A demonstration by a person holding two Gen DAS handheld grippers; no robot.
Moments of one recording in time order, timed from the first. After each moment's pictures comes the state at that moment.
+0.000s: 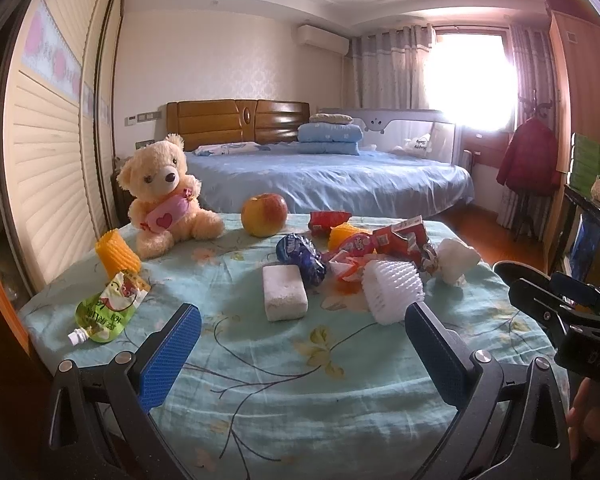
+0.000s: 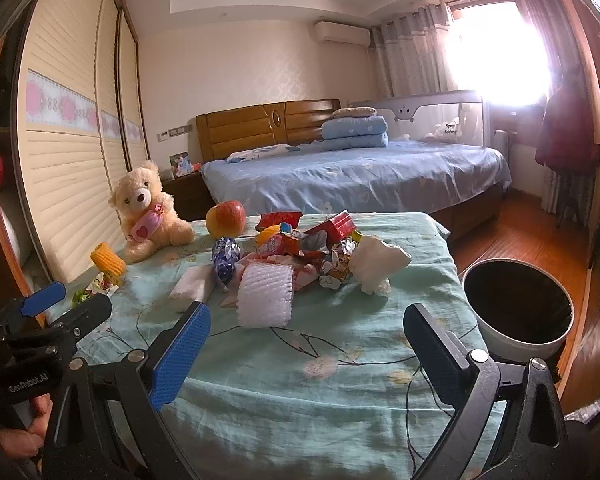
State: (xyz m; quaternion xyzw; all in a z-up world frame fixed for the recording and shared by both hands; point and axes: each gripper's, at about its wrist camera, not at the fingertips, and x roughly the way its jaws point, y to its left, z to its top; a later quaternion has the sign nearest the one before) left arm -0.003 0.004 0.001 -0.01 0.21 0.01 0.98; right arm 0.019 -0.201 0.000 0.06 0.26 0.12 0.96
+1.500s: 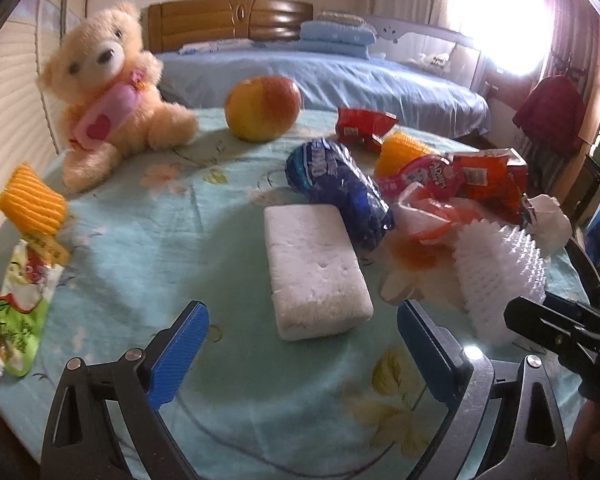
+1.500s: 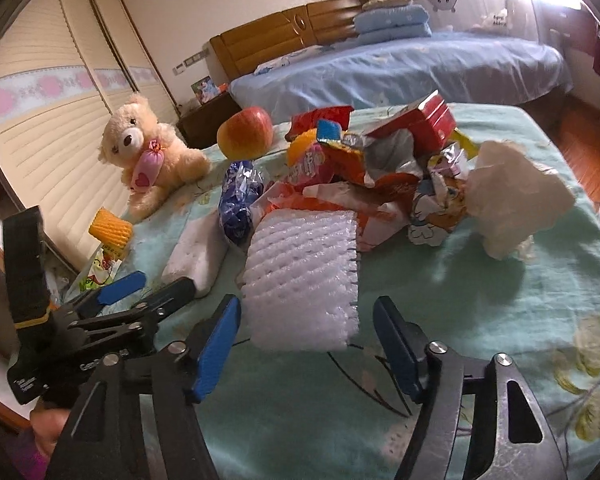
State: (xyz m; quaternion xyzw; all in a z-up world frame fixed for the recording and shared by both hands) left arm 0.207 0.051 -0.068 -0.05 0.40 -0.01 0.92; right arm 0.148 -0.155 -0.070 0.12 0.44 0.22 0.86
